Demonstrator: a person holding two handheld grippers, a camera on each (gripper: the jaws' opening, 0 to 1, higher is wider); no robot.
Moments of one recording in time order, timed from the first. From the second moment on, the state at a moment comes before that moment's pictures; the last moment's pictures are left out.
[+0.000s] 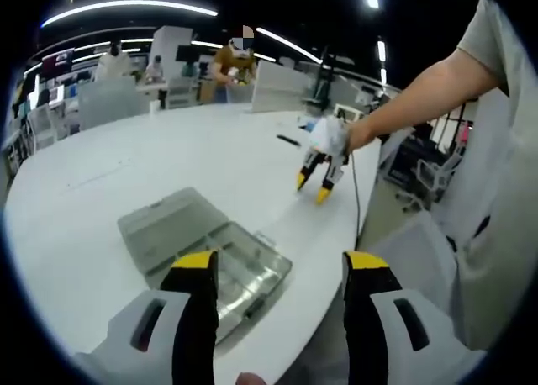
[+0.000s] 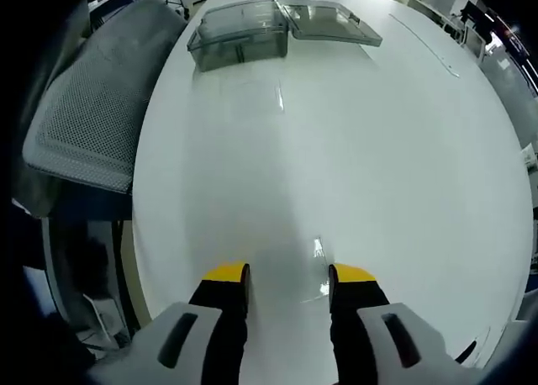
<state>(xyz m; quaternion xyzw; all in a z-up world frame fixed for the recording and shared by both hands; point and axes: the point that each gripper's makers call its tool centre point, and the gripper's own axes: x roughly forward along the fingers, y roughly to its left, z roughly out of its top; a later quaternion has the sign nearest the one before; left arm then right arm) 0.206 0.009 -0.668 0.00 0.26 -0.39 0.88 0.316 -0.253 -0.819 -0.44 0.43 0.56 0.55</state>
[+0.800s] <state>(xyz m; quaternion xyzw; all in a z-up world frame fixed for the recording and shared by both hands) 0.203 0.012 -0.673 0.00 0.27 -0.39 0.88 0.314 -0.253 -0.821 -0.44 0.45 0.54 0.56</state>
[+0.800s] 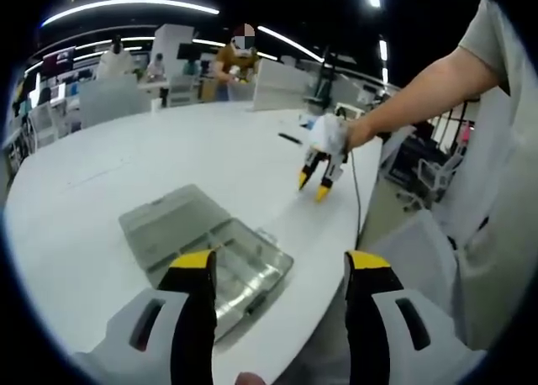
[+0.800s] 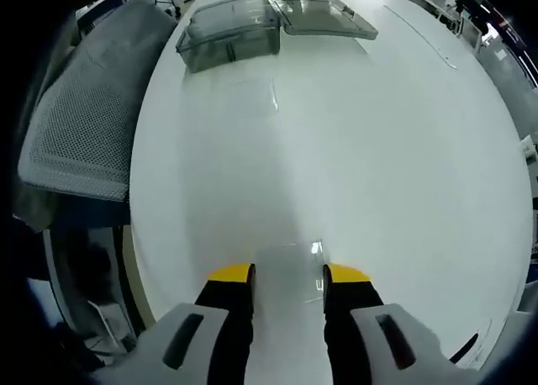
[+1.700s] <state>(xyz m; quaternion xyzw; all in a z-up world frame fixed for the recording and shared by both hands) 0.200 0.011 -0.680 -0.01 0.28 -0.39 0.88 0.300 -0.197 -0.793 -0.42 0.41 0.55 0.59</state>
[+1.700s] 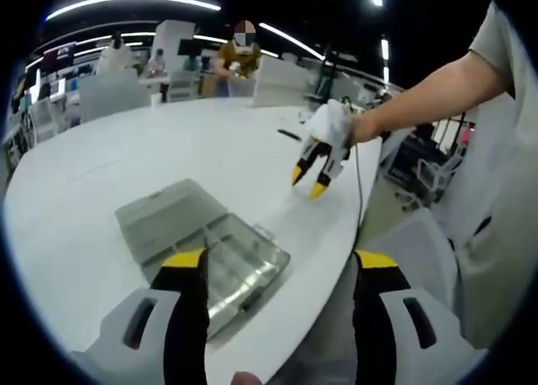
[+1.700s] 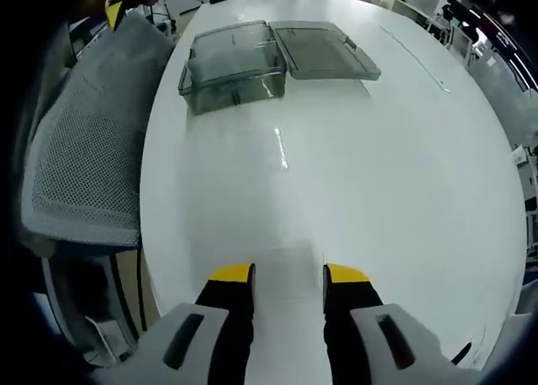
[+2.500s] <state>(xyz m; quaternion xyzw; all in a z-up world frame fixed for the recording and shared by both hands) 0.204 0.010 -0.685 -0.02 0.29 -0.38 0.88 0.266 -0.130 -0.764 -0.43 0.35 0.59 0.59</state>
